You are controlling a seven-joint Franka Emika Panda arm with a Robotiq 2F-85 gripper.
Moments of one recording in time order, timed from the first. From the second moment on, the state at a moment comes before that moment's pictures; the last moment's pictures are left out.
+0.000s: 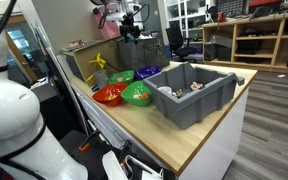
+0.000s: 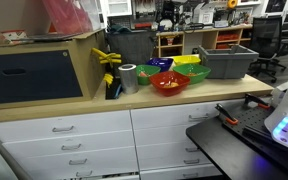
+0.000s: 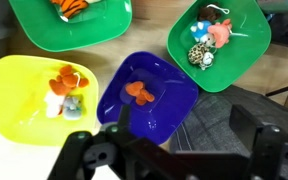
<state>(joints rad) 0.06 0.32 0.02 -1.58 0.13 1.97 0.26</state>
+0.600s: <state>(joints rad) -0.03 0.31 -0.04 -1.50 0.12 1.91 0.15</state>
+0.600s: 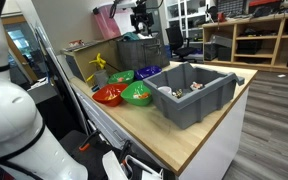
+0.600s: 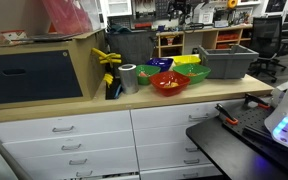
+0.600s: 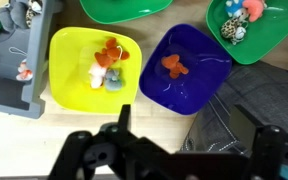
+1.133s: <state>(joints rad) -0.08 0.28 -0.08 -1.49 0.04 1.86 0.10</state>
